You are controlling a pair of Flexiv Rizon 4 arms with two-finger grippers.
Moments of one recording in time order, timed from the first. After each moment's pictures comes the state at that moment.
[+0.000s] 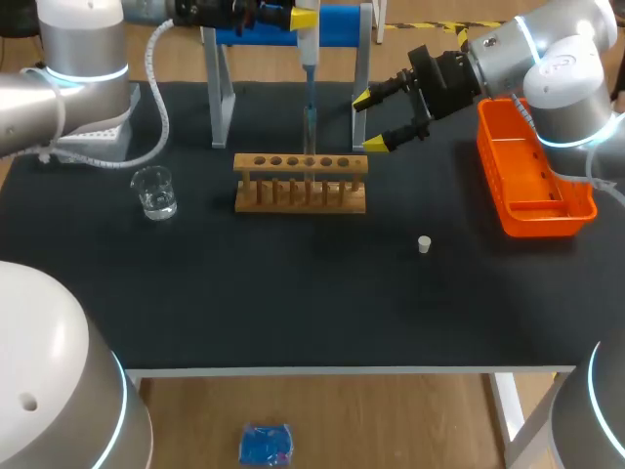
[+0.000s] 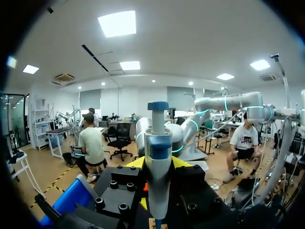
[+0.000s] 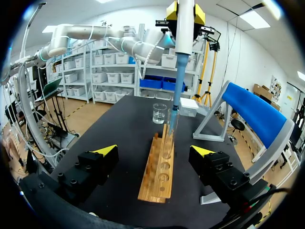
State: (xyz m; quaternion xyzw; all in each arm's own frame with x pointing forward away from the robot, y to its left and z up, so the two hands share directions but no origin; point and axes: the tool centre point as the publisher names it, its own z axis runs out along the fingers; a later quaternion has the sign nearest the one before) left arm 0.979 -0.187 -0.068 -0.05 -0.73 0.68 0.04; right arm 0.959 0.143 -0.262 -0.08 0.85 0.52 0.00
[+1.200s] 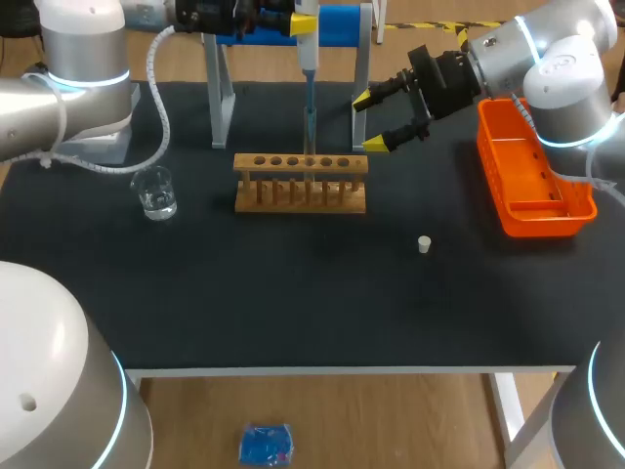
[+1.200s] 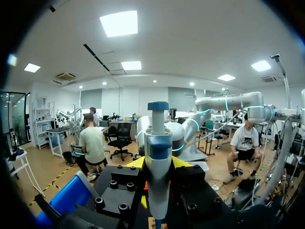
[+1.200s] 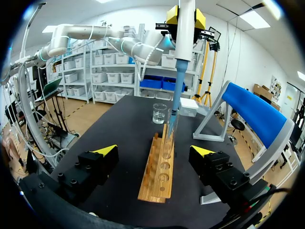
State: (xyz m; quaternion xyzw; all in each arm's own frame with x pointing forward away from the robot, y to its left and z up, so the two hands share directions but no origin) left arm 0.980 -0.187 -0.076 -0.04 -0.73 0.68 0.04; right arm 0.959 0.143 -0.262 -0.08 0.85 0.52 0.00
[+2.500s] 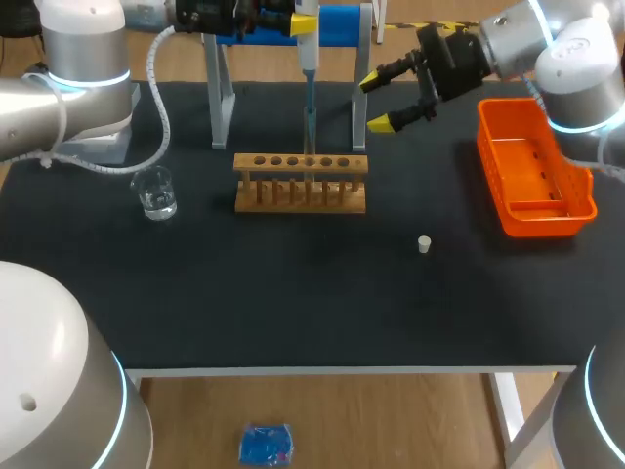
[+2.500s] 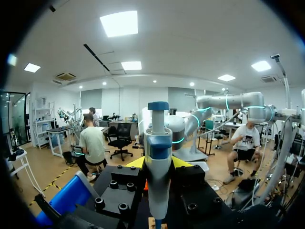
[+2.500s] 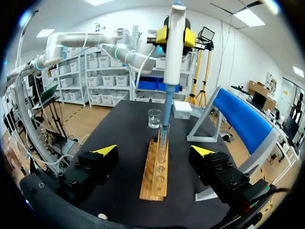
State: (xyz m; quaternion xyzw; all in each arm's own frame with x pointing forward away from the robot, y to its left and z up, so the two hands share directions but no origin) left arm 0.981 -0.187 -0.077 -0.04 -0.73 0.68 0.04; right arm 0.965 0.130 -0.214 -0.04 0.86 0.52 0.00
